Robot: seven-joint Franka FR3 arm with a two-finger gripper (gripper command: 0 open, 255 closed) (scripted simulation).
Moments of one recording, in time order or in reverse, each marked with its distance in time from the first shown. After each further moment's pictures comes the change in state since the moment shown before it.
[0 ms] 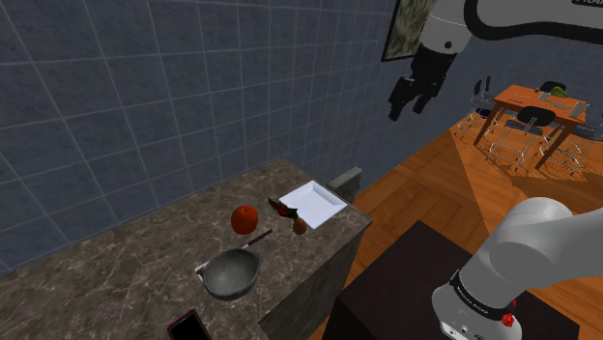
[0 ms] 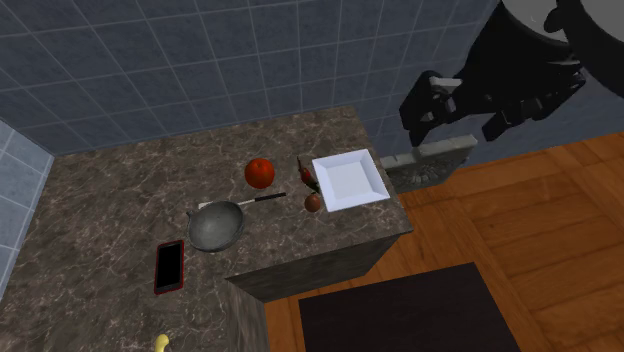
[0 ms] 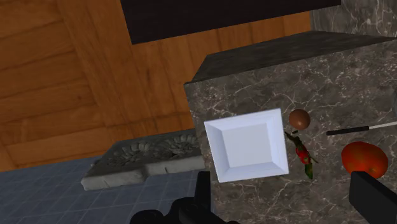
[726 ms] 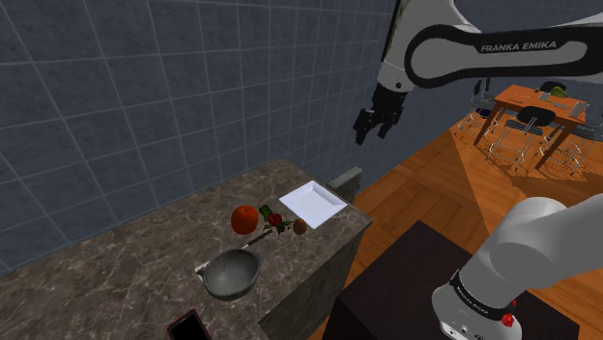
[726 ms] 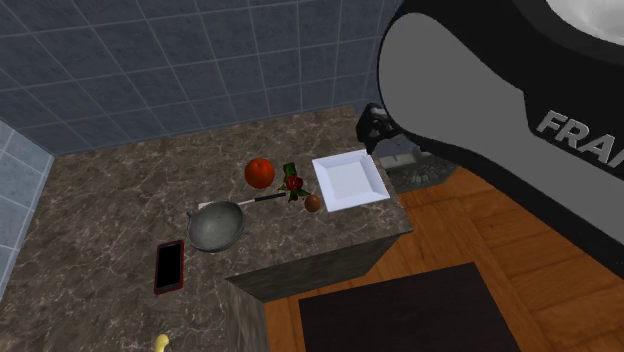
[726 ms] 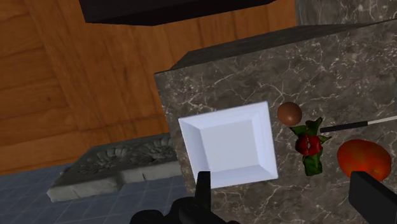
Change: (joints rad) arm 0.016 0.178 0.005 -0.125 0.051 0.292 0.013
